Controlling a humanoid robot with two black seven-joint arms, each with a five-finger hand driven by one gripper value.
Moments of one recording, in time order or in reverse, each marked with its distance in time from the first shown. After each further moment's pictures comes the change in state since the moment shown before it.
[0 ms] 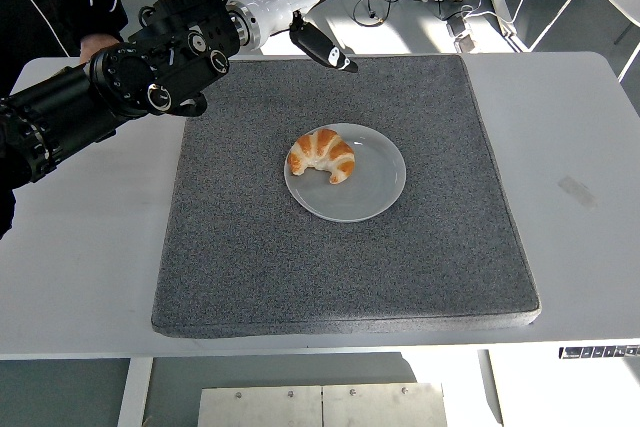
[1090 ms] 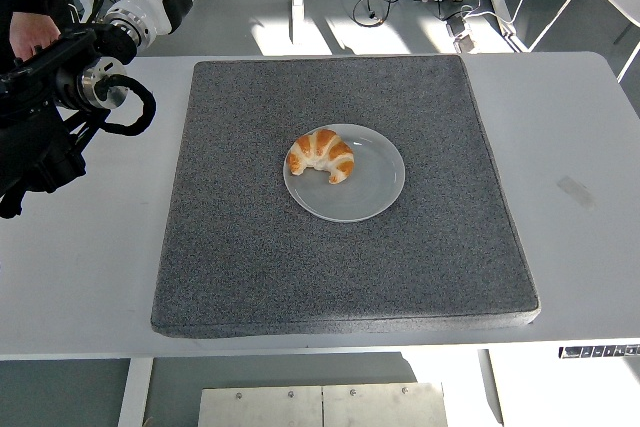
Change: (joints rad) left arm 0.269 0.156 -0.604 0.022 -0.562 -0.065 0.132; right arm 0.000 0.000 0.000 0.000 0.000 0.000 -0.001
